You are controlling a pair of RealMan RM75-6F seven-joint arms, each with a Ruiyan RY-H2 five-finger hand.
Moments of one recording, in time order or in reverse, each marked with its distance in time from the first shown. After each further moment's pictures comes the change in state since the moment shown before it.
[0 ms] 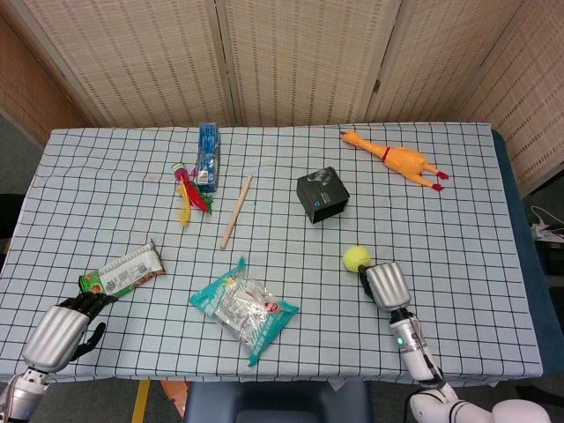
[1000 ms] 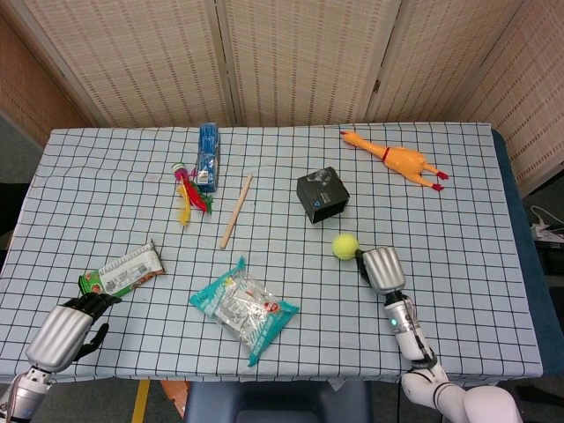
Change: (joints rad) left arm -0.009 -0.002 0.006 0.003 0.014 -0.006 -0.004; right arm 0.102 -0.098 0.021 0.227 0.032 -0.039 0.135
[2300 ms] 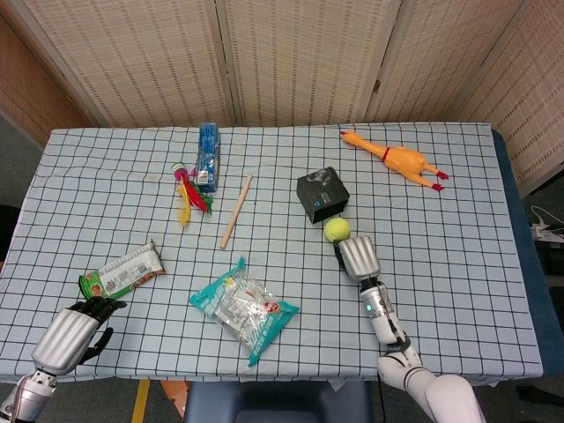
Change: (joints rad) left arm -0.005 -0.008 0.013 -0.005 0.008 -0.022 0.029; right arm 0.174 -0.166 0.065 0.247 0.052 -0.126 0.042
